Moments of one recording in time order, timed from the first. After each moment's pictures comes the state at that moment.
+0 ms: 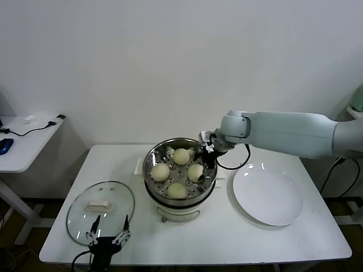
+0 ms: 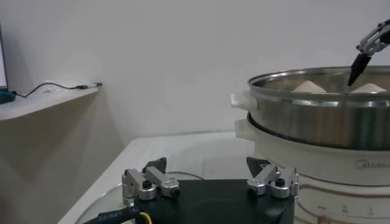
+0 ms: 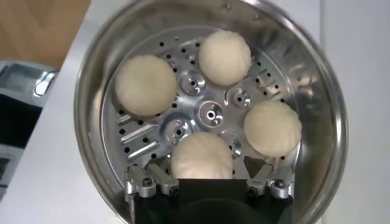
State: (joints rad) left arm 1.83 -1.54 -0.54 -2.11 0.04 0.00 -0.09; right arm 0.69 1.04 -1.60 1.36 0.81 -0.26 -0.76
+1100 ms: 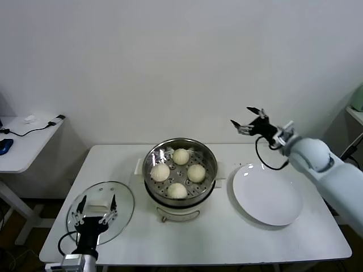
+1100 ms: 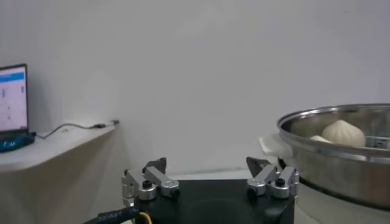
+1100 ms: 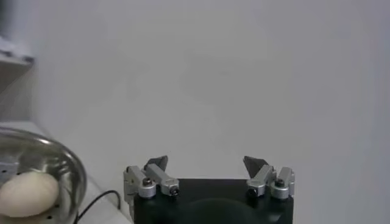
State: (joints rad) left arm 1.72 -1.44 -0.61 -2.12 -0.02 -0.01 -0.11; right arm -0.60 0.64 -0.01 1.62 0.65 -0.11 -0.12
